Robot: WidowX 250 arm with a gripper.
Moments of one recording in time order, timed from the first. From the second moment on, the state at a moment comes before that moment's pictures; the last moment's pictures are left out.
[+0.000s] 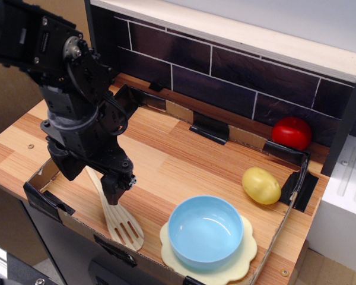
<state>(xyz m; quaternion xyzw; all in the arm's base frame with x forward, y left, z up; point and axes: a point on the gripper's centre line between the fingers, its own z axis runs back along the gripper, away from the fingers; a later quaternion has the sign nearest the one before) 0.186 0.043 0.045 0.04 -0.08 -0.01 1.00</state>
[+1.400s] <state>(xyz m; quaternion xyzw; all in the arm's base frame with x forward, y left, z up) 0.203 -0.045 0.022 0.01 -0.03 0.02 1.00</state>
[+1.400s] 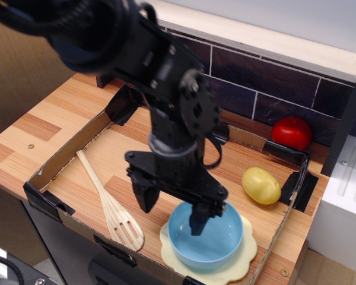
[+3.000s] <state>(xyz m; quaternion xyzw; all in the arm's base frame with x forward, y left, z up) 0.234 0.020 0.049 -0.03 -0.06 0.12 0.99</state>
